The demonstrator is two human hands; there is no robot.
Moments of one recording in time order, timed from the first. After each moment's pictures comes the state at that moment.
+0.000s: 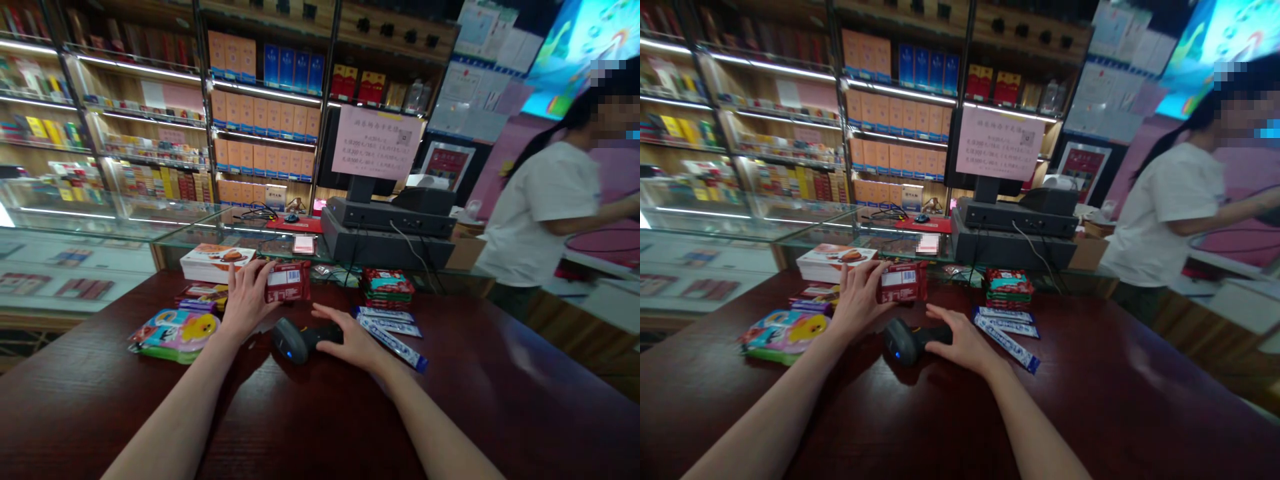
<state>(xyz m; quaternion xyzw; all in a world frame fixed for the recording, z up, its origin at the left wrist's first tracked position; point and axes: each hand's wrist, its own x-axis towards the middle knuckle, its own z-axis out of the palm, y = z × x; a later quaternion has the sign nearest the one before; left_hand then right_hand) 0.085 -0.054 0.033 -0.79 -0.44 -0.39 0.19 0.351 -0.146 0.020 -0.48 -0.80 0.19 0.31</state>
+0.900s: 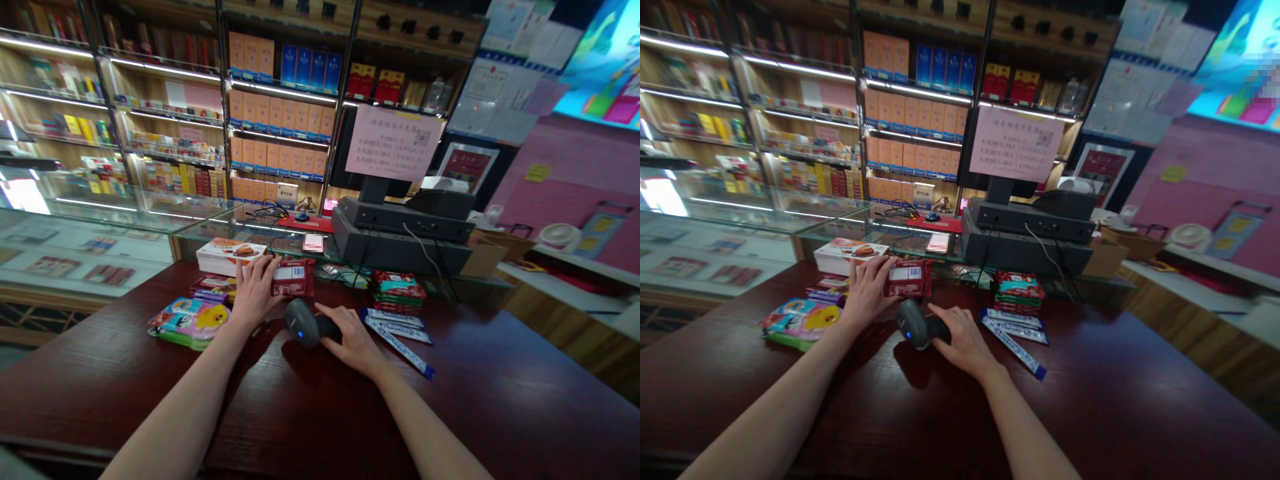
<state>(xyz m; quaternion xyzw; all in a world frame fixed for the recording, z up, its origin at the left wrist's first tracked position) 0.080 -0.044 0.025 -0.78 -0.47 -0.38 0.19 0.334 -0.145 0.014 -0.45 -0.84 0.06 0.30</state>
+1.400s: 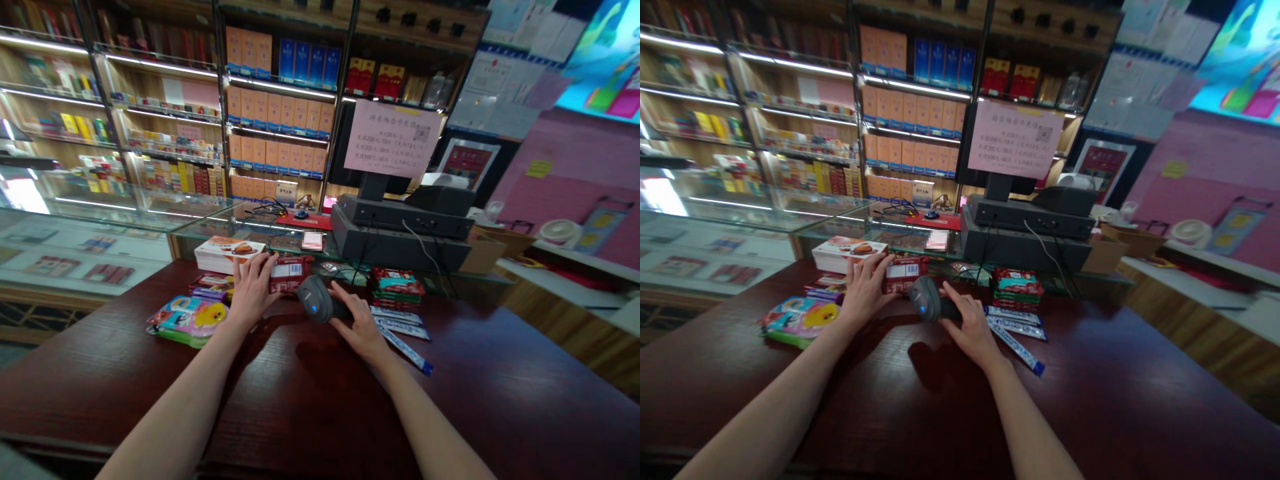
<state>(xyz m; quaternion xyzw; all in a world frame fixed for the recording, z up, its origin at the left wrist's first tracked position) 0.079 -0.043 0.022 -0.77 -0.47 -0.39 0.18 0.350 -0.139 0.017 -0.47 -0.79 0.02 0.39</state>
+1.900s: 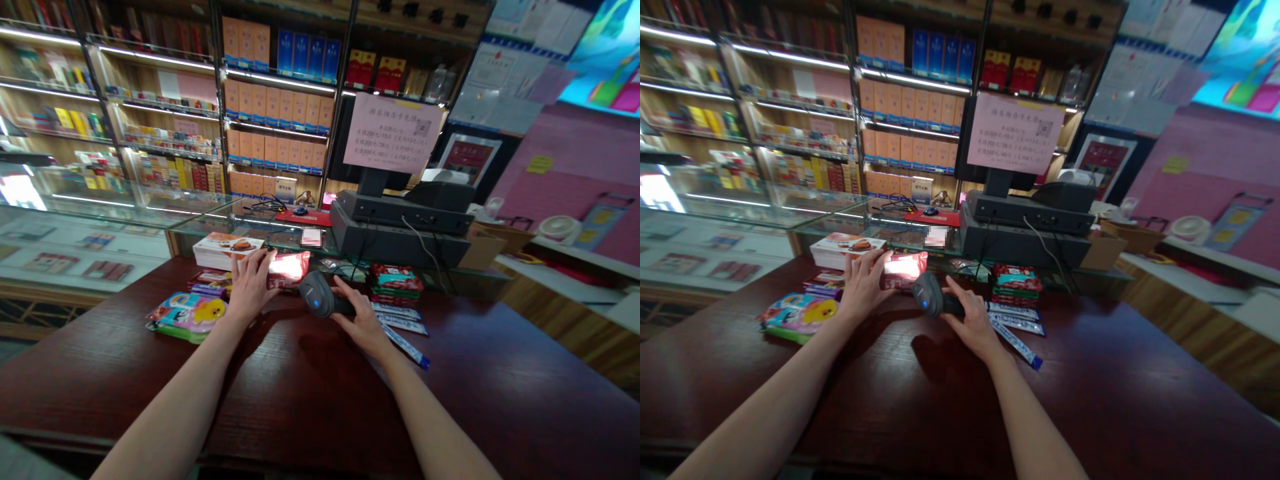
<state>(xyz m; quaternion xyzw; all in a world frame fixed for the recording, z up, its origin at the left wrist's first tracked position) 0.078 -0.045 0.023 -0.77 -0.48 -0.38 0.19 0.357 -0.139 0.018 -0.48 -0.78 0.04 0.40</state>
